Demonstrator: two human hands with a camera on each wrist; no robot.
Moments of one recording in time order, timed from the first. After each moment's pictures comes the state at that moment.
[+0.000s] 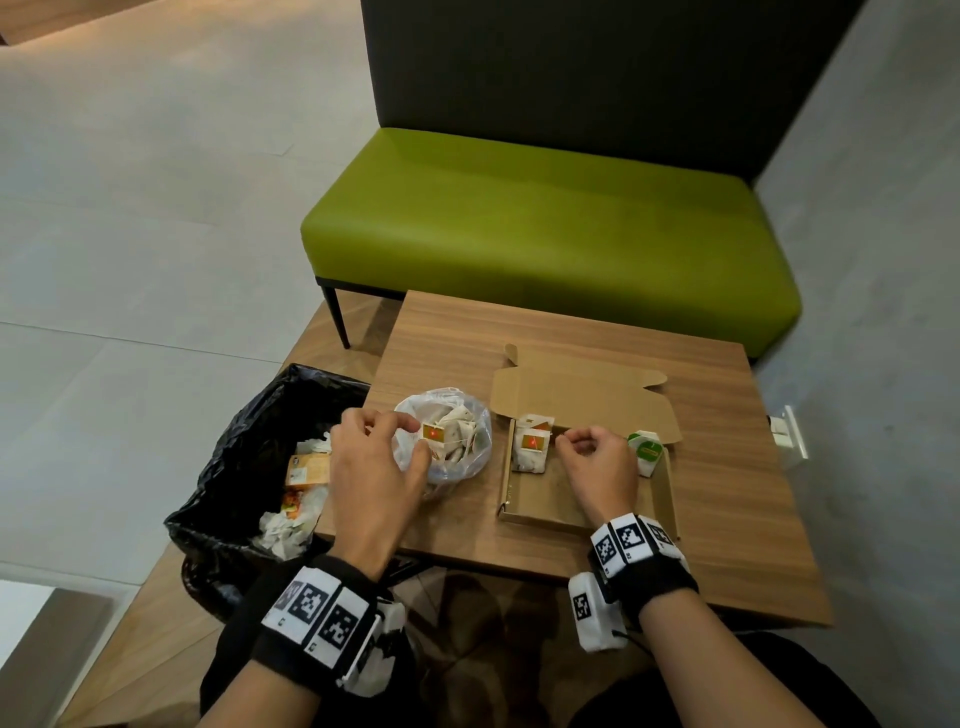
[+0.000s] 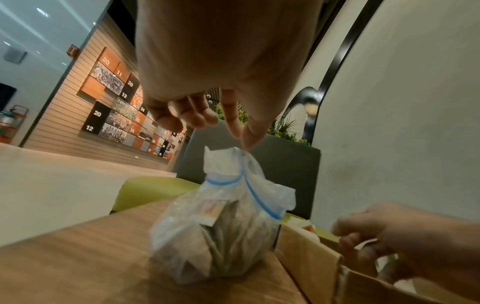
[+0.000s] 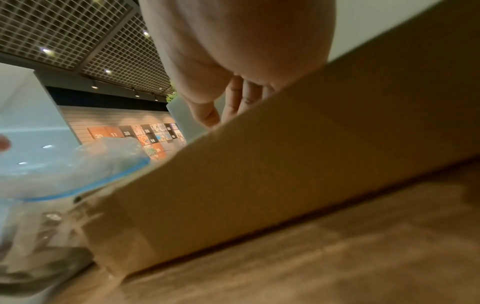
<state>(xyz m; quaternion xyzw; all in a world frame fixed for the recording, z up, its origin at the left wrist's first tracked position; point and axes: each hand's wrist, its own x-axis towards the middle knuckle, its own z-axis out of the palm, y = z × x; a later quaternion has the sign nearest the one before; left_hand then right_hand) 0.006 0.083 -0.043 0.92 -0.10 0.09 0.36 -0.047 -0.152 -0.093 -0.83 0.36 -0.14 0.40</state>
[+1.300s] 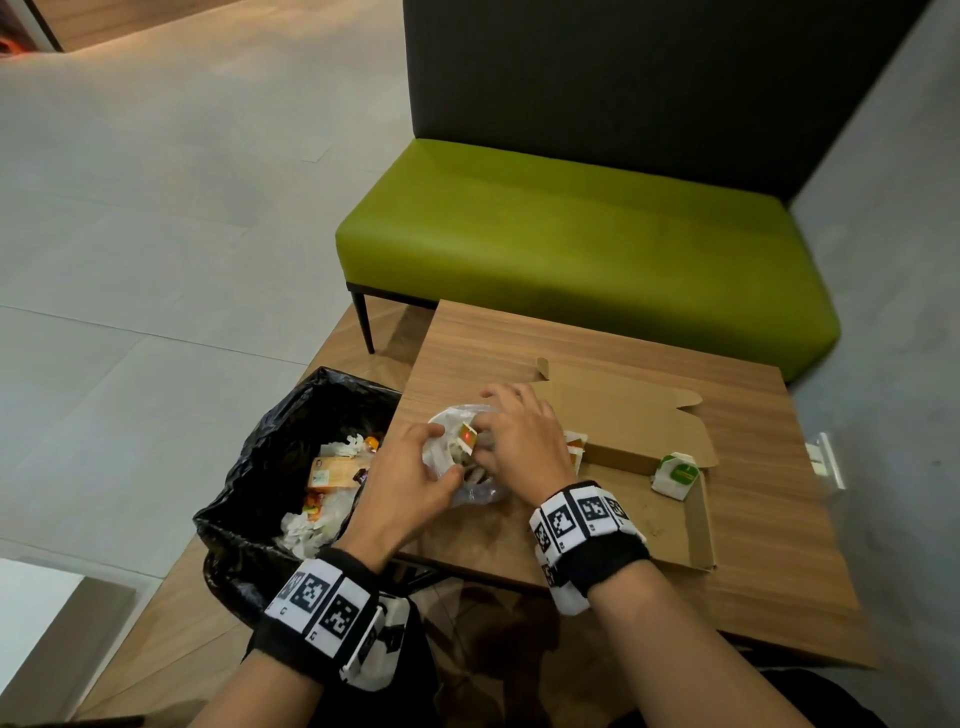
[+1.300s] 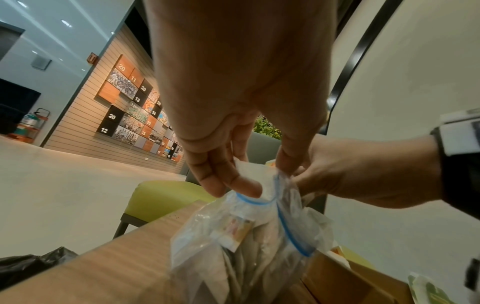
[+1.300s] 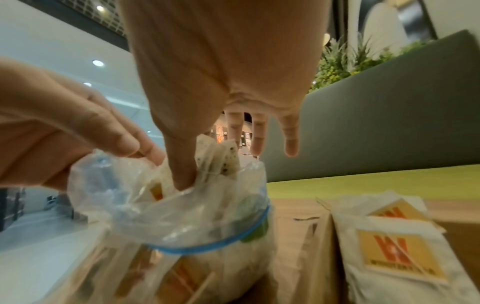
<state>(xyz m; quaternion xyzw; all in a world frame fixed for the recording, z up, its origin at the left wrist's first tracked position) 0.032 0.100 -0.050 0.91 -0.13 -0.10 0.38 0.014 -0.063 -0.029 -0.99 -0.01 0.00 0.15</state>
